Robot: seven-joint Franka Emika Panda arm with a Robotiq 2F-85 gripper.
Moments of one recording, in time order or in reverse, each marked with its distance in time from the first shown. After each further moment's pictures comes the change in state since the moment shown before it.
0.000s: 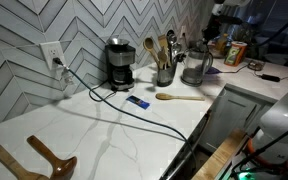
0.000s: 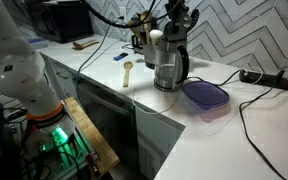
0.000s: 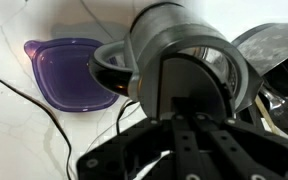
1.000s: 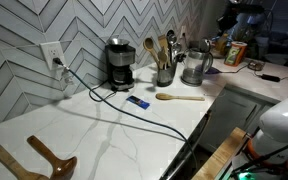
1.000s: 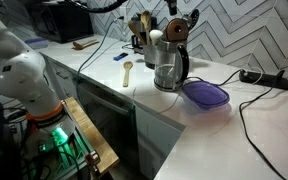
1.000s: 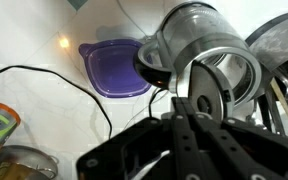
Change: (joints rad) arm -0.032 -0.196 0.004 -0.078 -0.130 0.007 0.068
